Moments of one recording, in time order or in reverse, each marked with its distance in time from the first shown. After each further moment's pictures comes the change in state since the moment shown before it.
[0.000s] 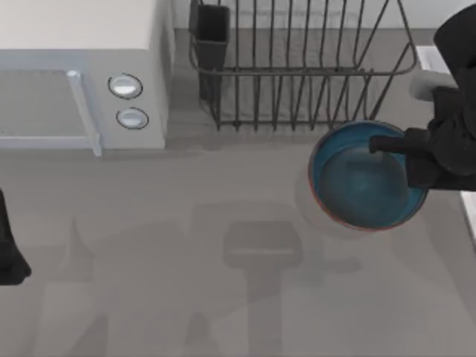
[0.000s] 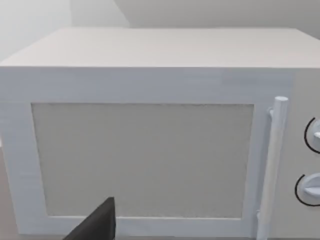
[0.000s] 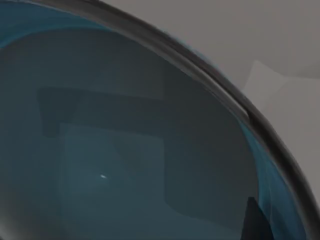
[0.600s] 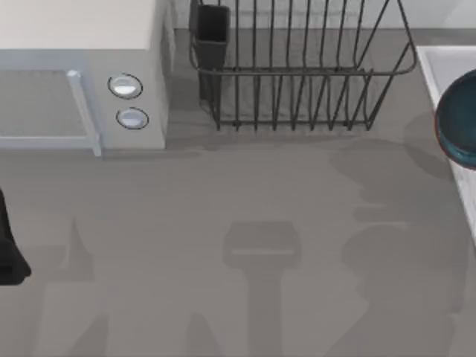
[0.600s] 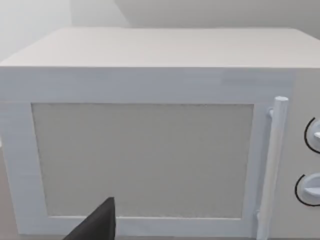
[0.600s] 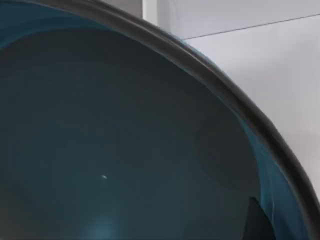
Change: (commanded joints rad) left arm 0.000 0.000 0.000 0.000 0.000 0.000; right arm -0.538 0.019 -0.448 1.116 -0.201 -0.318
